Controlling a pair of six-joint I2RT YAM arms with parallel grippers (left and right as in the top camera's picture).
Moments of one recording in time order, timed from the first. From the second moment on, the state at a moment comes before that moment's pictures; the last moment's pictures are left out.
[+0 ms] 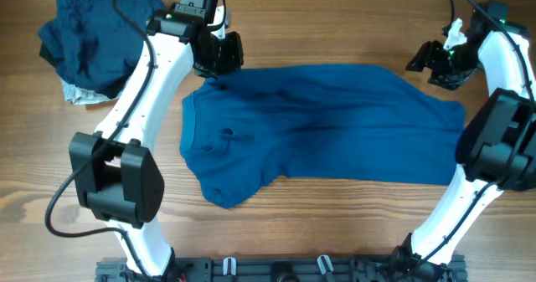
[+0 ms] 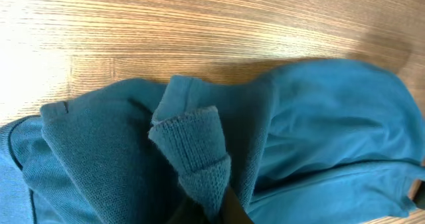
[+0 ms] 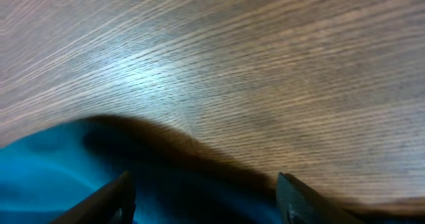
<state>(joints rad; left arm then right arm) -0.26 1.95 1.75 -0.99 0.28 -0.41 -0.33 2.23 1.80 -1.00 -0.35 0.05</state>
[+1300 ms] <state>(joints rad) -0.26 1.93 1.75 -1.02 0.28 -0.41 -0.28 2.29 1.79 -1.09 -0.52 0.08</state>
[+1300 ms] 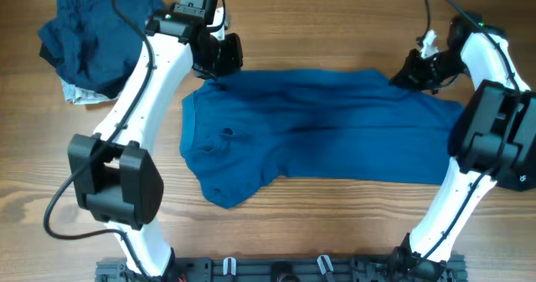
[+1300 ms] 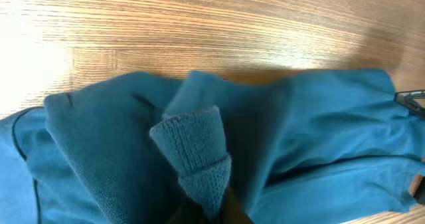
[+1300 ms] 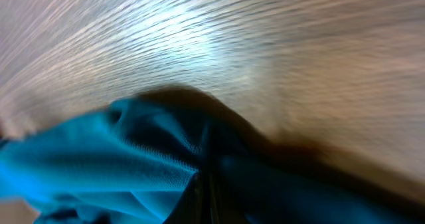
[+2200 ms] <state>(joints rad) -0.31 1.86 1.75 -1.49 0.19 -0.44 -0.28 1.98 1.77 -1.23 -0.21 0.29</state>
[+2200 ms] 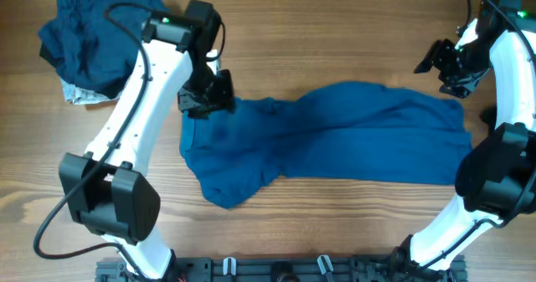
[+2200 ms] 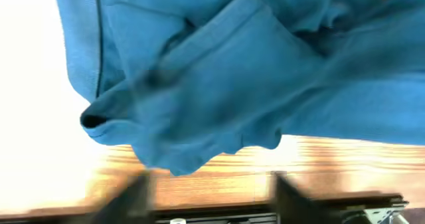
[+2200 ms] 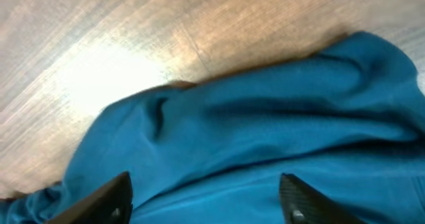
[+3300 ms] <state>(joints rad) -0.34 1.86 1.56 -1.24 0.18 -0.44 -0.25 2.29 1.77 -1.14 -0.47 -0.01</state>
